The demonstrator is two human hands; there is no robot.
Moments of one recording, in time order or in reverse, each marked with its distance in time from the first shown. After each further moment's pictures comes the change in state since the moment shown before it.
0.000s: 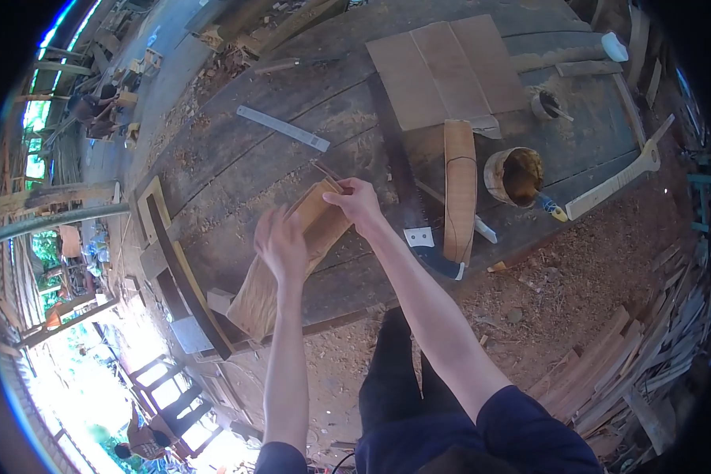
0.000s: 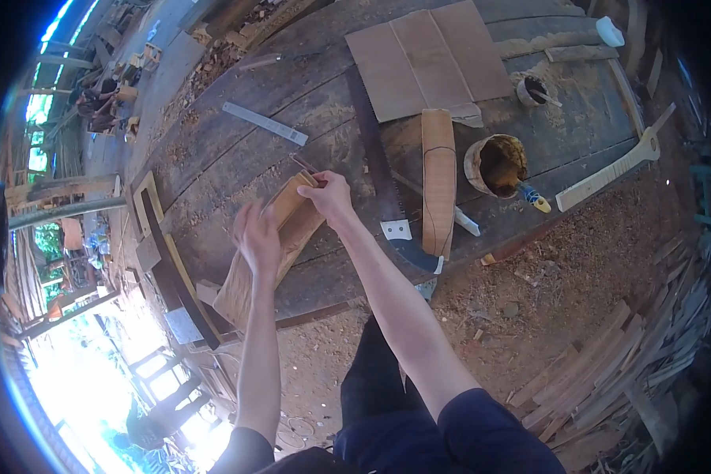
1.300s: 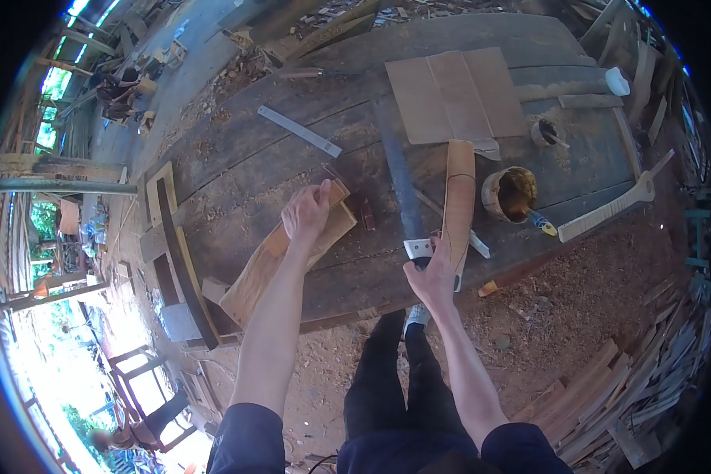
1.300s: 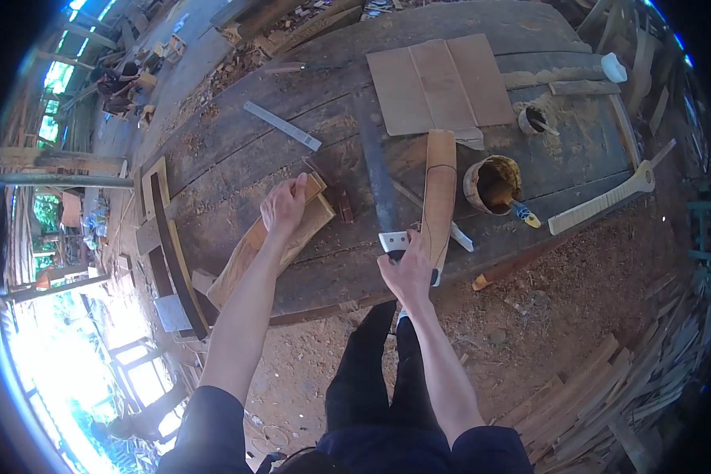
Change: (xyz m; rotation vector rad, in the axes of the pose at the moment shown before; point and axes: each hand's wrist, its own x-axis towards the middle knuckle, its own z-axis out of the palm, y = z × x) left_hand 0.047 0.027 0.039 -0.026 -0.287 -0.101; right_hand -0.154 0.043 -0.134 -0.826 0.429 -0.414
